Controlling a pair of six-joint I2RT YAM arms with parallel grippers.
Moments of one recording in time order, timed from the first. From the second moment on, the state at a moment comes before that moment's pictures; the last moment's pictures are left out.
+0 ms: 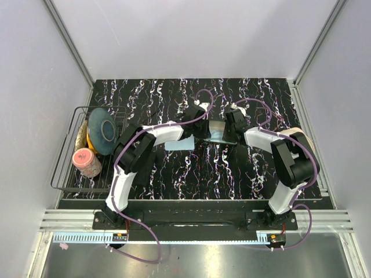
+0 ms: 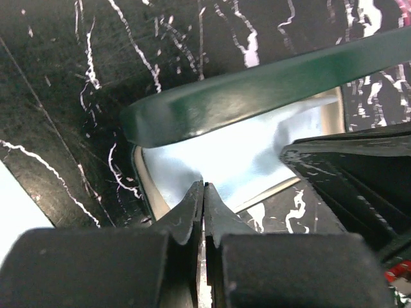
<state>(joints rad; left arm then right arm) -0.70 2.14 1.46 -0.05 0.17 -0.51 0.39 1.76 0.98 -0.10 0.14 0.51</state>
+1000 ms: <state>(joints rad) -0.71 2.17 1.49 -0.08 0.12 -0.49 0.33 1.76 0.98 -0.15 0.23 0.54</state>
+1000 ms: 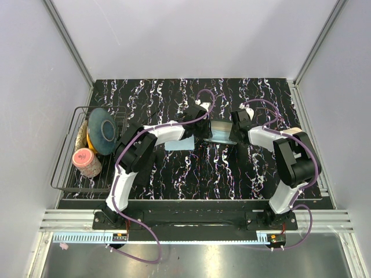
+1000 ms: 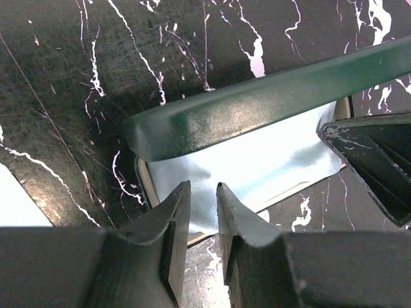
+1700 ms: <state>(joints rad) -0.71 2.13 1.45 -0.02 0.13 -0.49 0.33 1.74 0.98 -0.13 -0.01 0.52</state>
